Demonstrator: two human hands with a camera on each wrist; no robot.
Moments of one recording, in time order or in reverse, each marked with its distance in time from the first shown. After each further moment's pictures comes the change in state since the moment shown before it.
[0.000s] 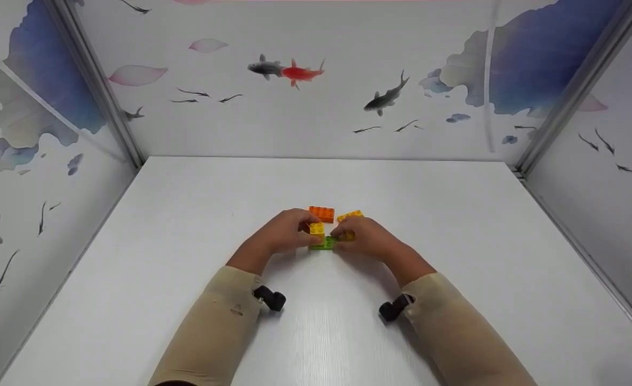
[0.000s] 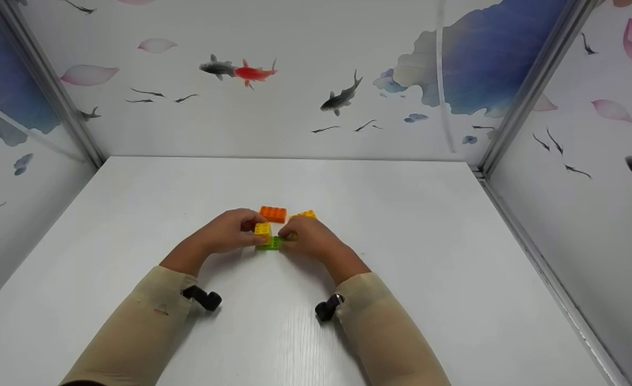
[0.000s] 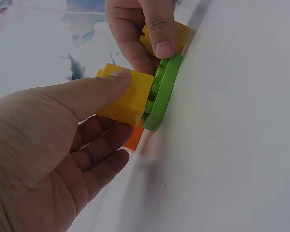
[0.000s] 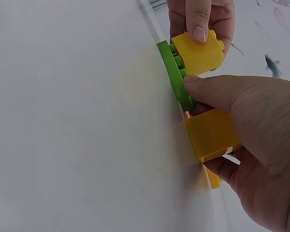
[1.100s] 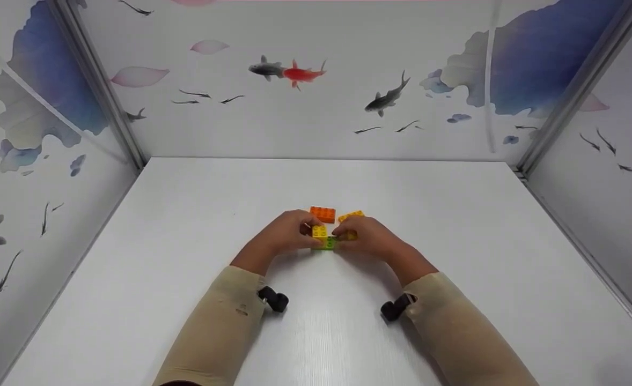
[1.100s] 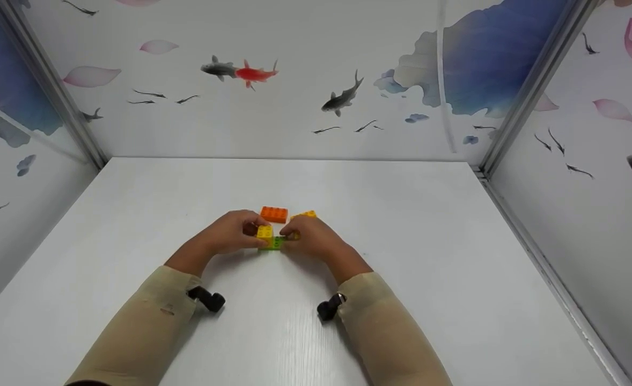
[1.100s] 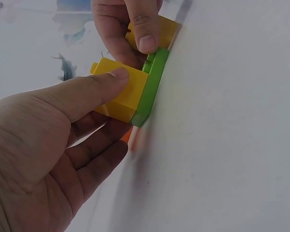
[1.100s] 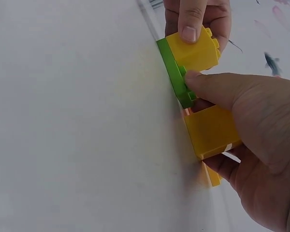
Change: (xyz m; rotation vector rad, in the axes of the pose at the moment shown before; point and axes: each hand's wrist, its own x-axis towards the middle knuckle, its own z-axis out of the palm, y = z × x) left_hand 0.005 -0.004 0.003 -0.029 0.006 -0.003; right_hand -0.001 0.003 -0.002 0.012 0.018 -0.004
